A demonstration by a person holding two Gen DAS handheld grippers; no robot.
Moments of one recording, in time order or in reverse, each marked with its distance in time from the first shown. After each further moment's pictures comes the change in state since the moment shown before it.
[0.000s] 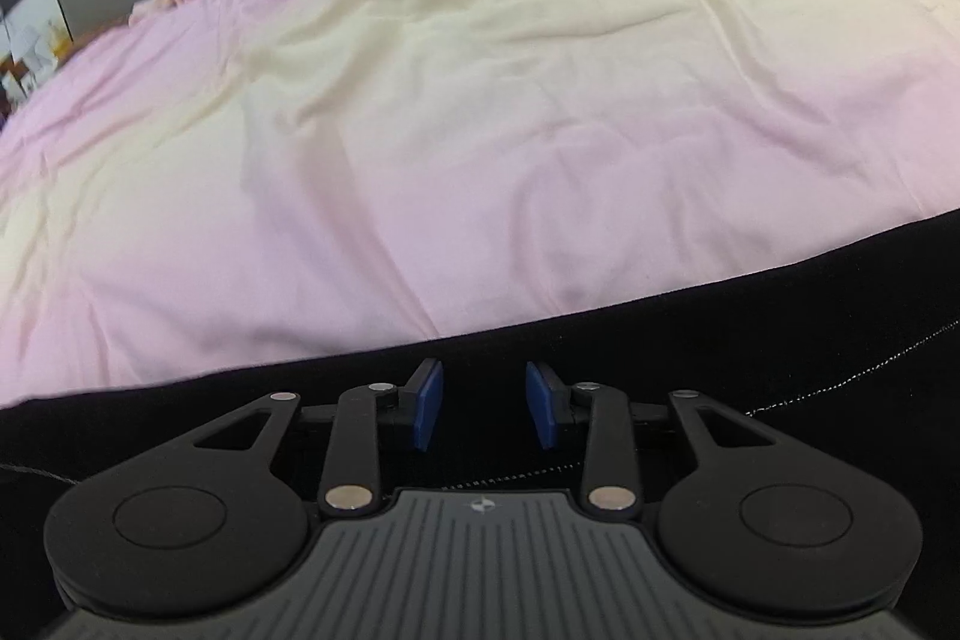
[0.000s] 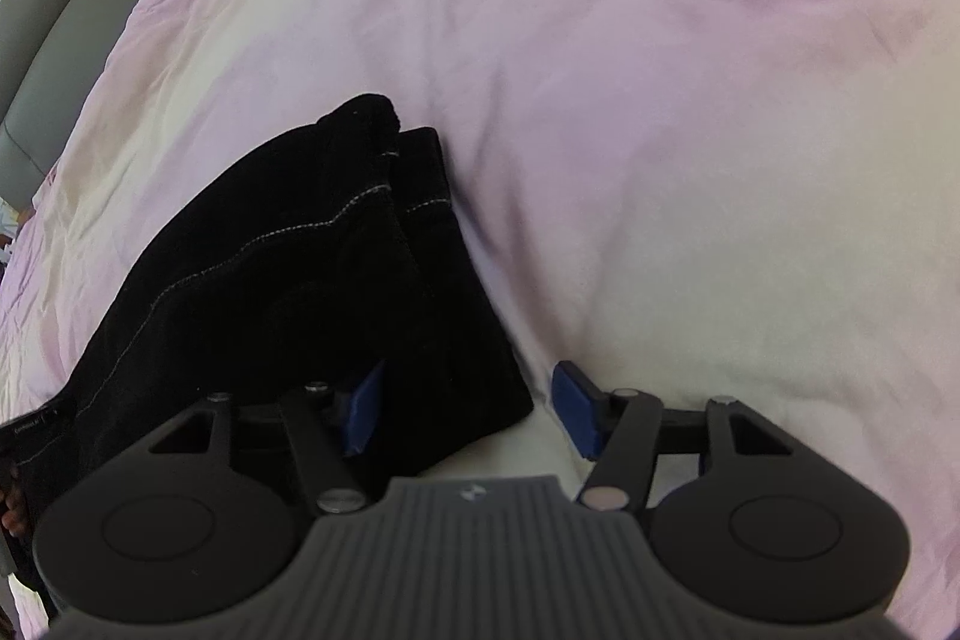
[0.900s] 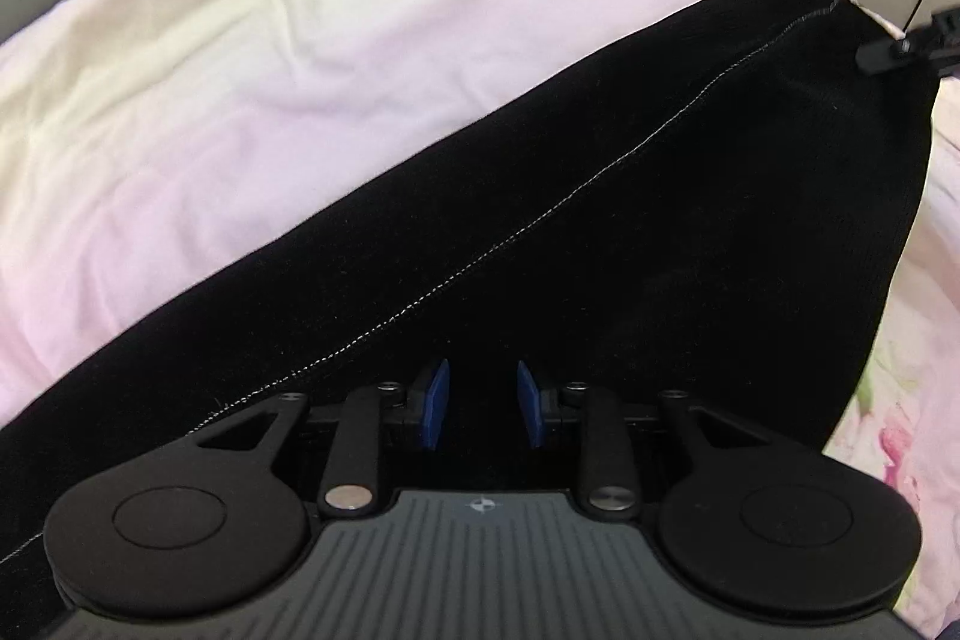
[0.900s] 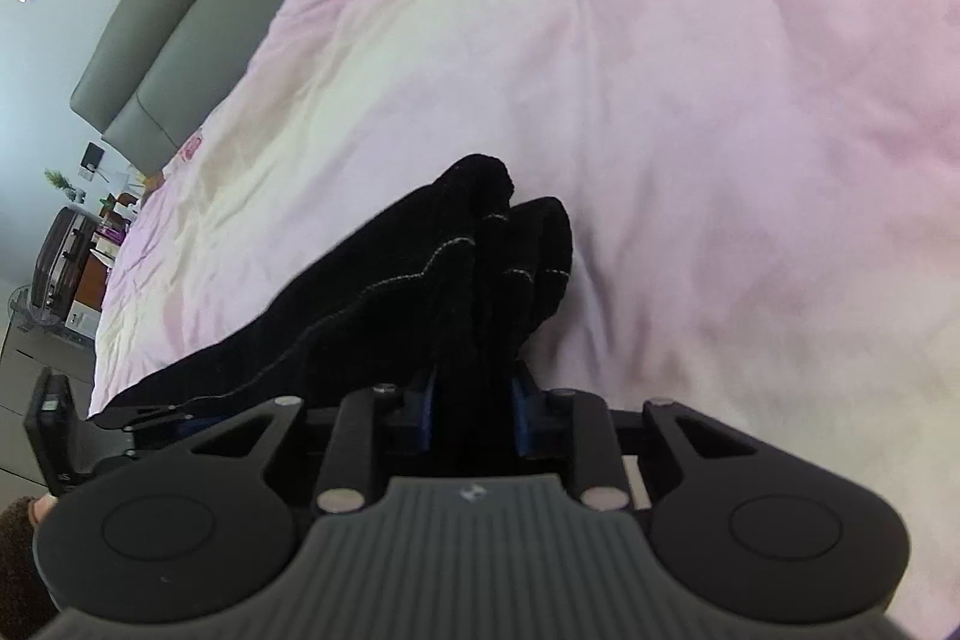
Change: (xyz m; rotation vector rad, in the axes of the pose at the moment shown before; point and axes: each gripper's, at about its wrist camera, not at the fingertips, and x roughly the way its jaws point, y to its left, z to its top) left arm -0.036 -0.129 -0.022 0.337 0.001 -0.423; right arm -0.026 0.013 0.045 -0.115 -0.005 0.280
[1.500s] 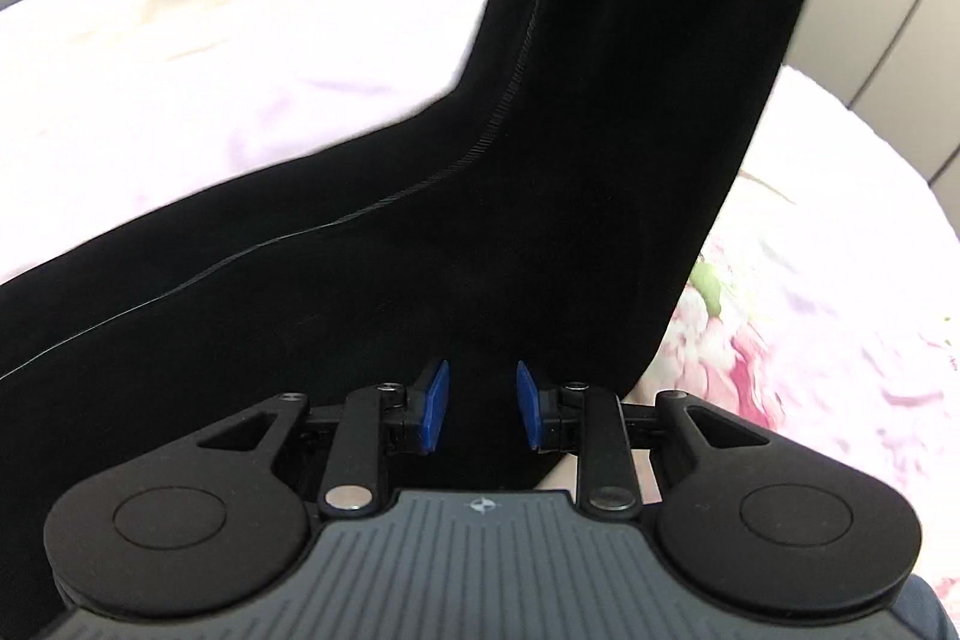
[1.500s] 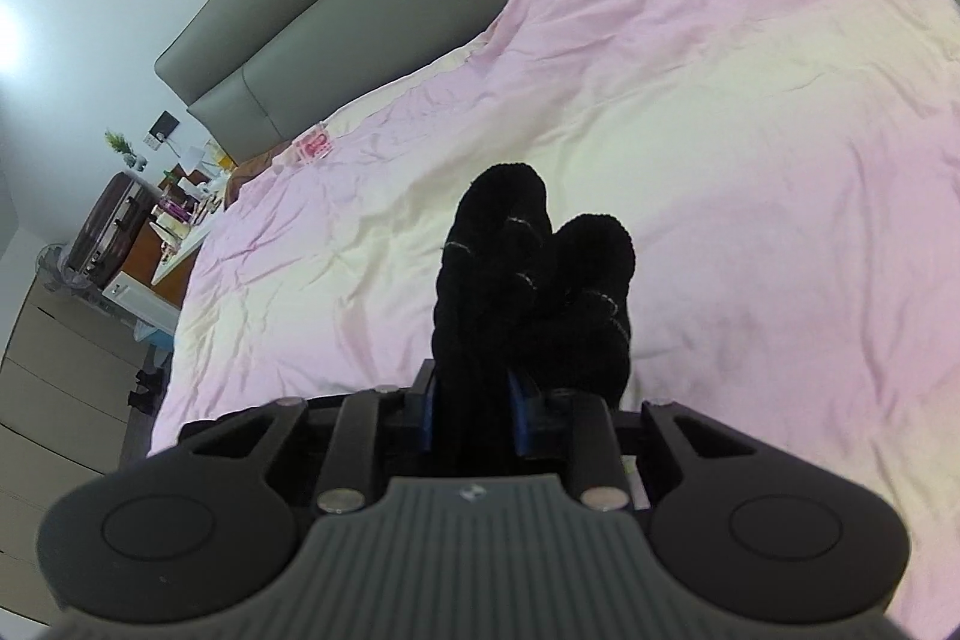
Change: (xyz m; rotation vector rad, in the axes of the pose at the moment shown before) left arm -0.097 0.018 -0.082 -0.135 -0.077 -0.094; right arm -0.035 0.279 0.022 -0.125 -0.011 0.031
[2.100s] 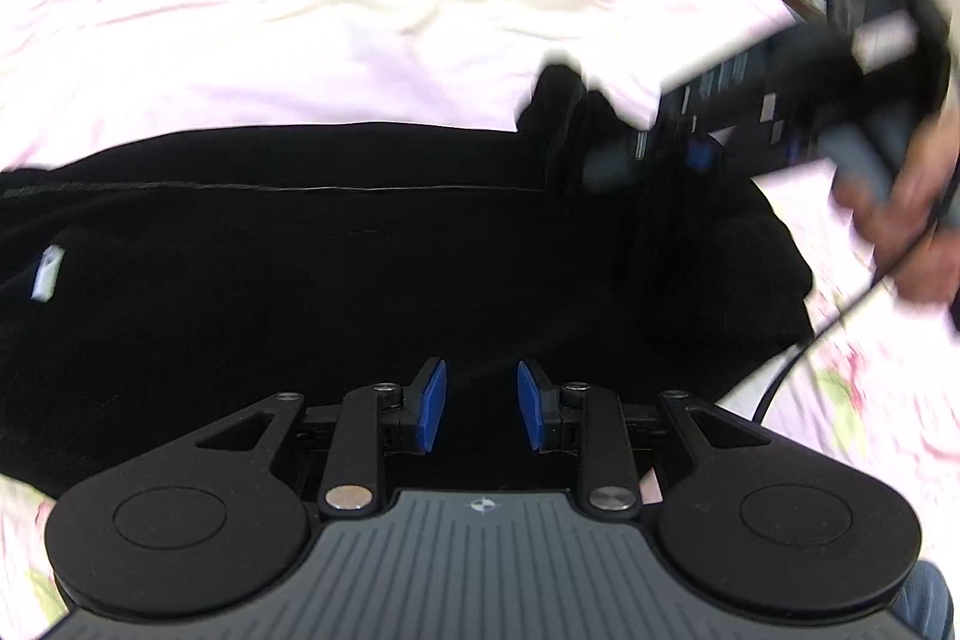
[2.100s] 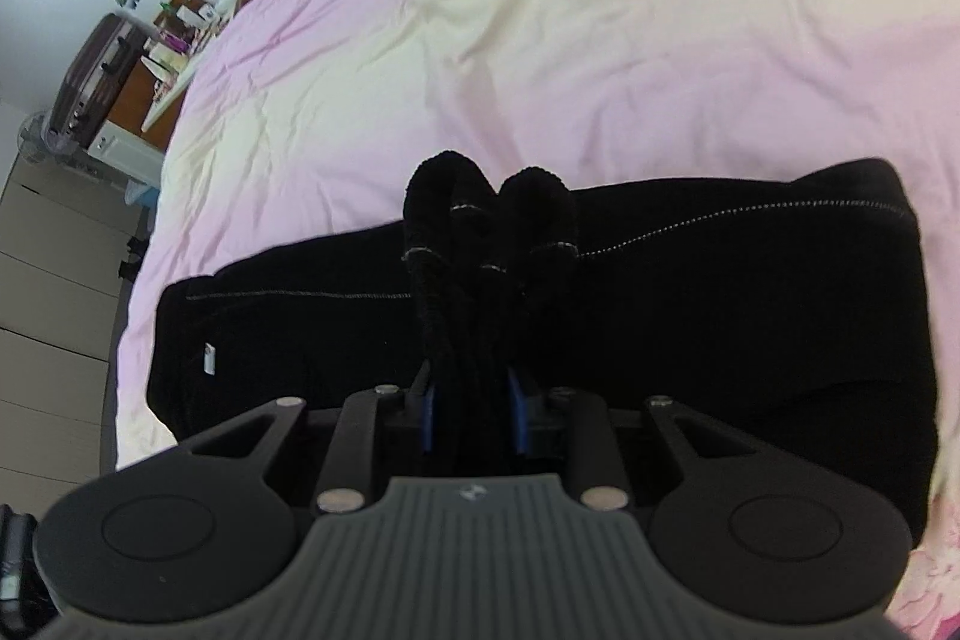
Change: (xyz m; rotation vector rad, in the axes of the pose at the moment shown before) left arm -0.112 0.149 -0.096 -0.345 -0.074 0.162; right arm 0.246 0.154 -0.120 -0.069 0.305 -0.031
